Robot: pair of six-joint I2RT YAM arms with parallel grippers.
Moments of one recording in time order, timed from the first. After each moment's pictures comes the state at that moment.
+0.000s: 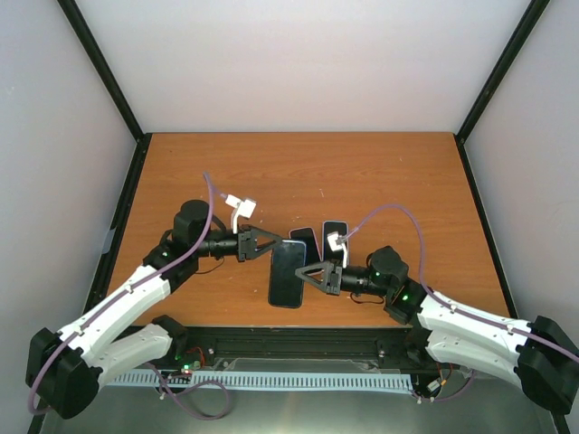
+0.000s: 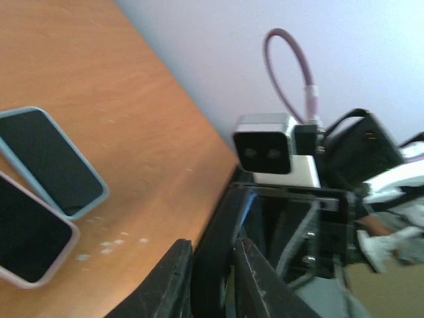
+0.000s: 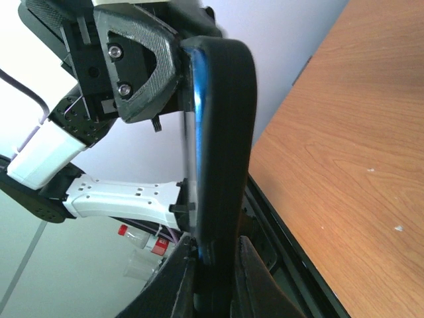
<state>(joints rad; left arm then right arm) -0.54 0.94 0.66 -0.01 0.81 -0.61 0.88 0.88 0.31 0.50 -0.54 0.96</state>
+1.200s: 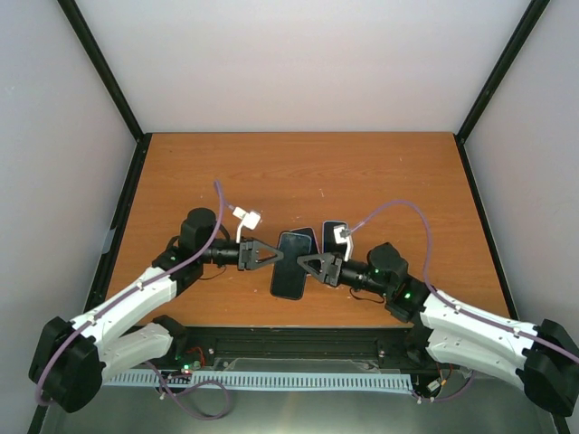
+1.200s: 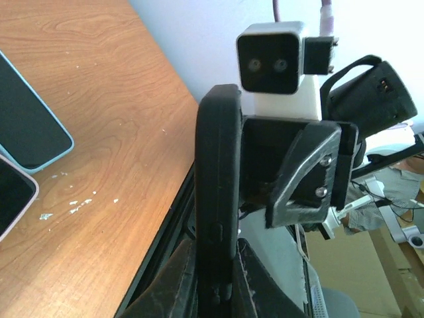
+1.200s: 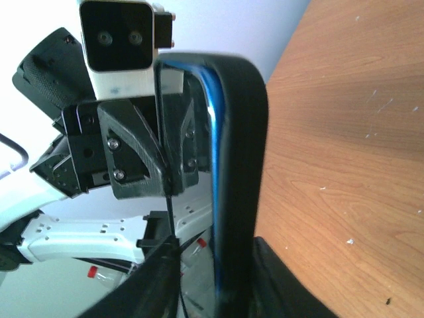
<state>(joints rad) -0.54 0.99 0.54 0.10 0.95 -0.67 0.88 0.88 0.34 0.43 -0.37 0.97</state>
